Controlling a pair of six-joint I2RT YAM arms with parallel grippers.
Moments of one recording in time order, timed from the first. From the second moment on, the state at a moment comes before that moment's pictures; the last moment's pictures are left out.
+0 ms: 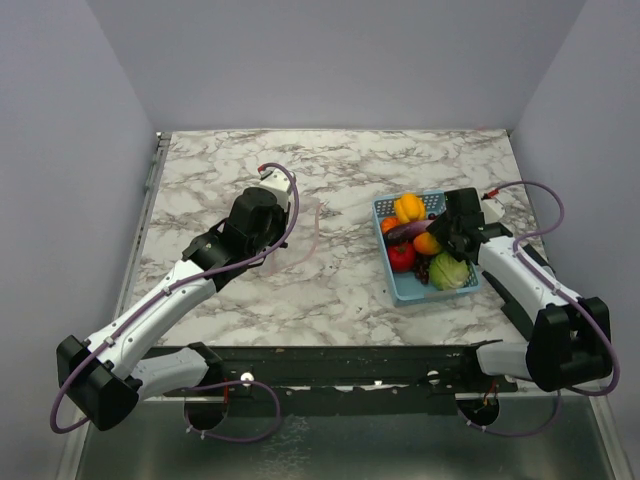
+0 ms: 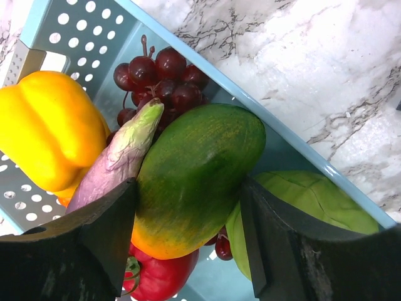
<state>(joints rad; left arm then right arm) -0.67 1.10 1.02 -0.45 -0.24 -0.18 0.21 1.30 0.85 -0.49 0.36 0.94</state>
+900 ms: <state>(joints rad) -0.67 1.10 1.02 -0.45 -0.24 -0.17 0.21 1.04 0.84 -0.45 0.16 0.79</state>
